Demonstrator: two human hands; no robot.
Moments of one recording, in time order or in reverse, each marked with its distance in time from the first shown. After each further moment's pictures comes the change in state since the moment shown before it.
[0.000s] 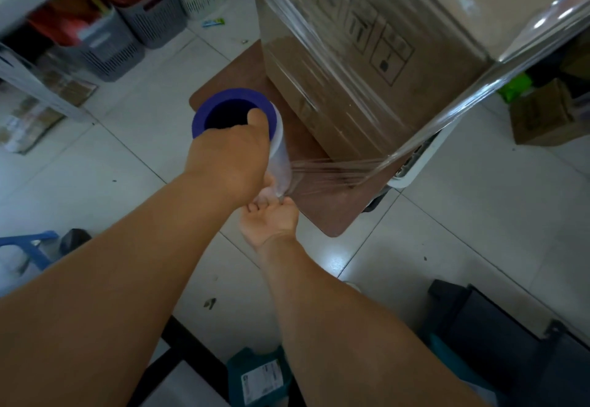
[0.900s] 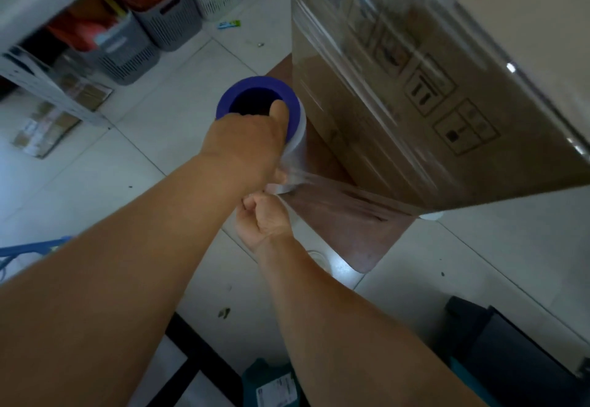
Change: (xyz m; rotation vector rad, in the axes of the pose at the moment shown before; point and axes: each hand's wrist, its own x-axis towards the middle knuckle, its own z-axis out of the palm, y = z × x) left_hand 0.064 -0.044 -0.022 0.056 -0.012 0.090; right_hand 0.047 0.038 0.060 -0.214 -0.104 -0.043
